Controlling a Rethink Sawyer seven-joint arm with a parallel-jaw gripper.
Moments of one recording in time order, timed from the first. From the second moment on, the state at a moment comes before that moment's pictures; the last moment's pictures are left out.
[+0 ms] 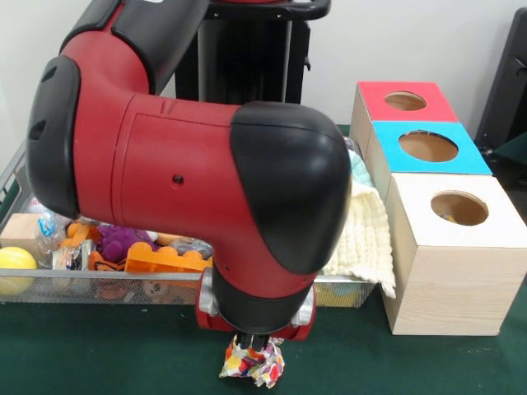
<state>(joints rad) -0.44 -0.02 1.13 0.31 -1.24 1.73 1.69</state>
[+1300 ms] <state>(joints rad) -0.44 -0.02 1.12 0.31 -1.24 1.70 1.69</state>
